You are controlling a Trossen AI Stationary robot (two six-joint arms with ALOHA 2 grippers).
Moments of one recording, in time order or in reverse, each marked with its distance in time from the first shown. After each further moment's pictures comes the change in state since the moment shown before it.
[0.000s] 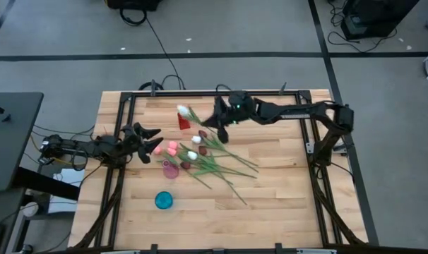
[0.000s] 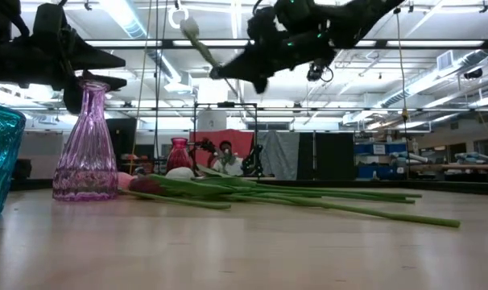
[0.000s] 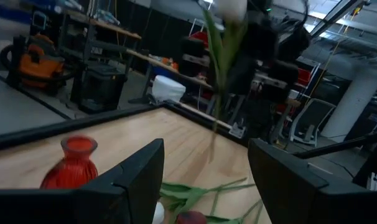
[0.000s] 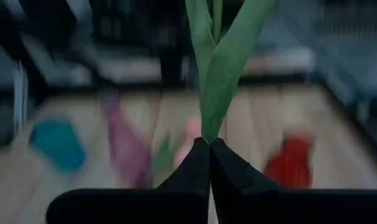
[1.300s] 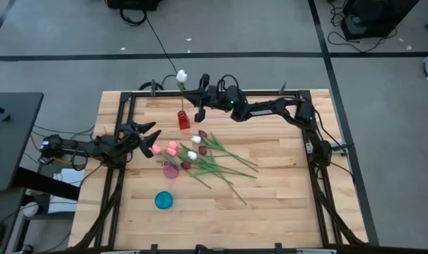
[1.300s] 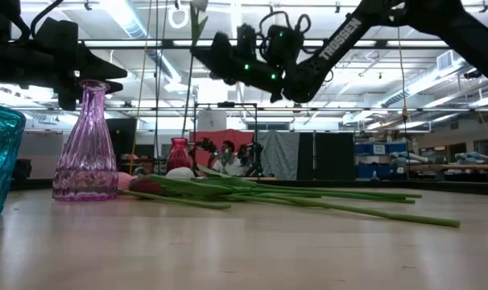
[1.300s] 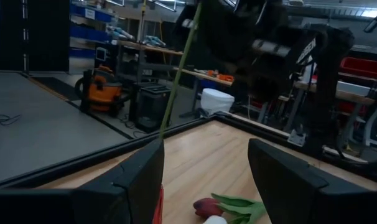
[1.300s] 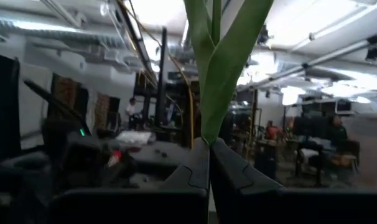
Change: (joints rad) left arm 0.001 0.000 0.000 -0.001 -0.202 0.158; right arm -0.077 0.443 0.262 0.909 0.097 0.027
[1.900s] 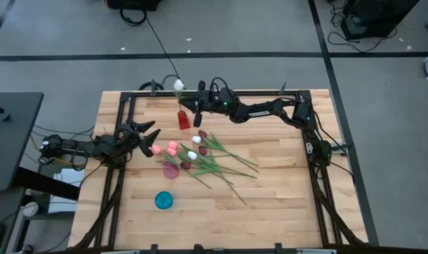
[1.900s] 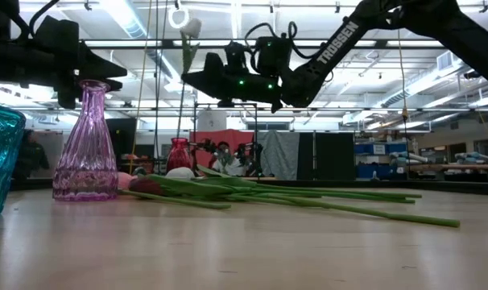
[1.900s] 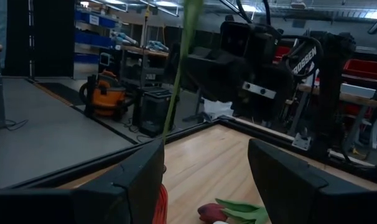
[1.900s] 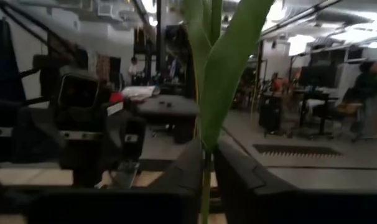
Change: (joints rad) left arm 0.000 0.000 0.000 0.021 -0.017 0.029; right arm 0.006 0.026 0.003 -0.192 -0.008 -0.004
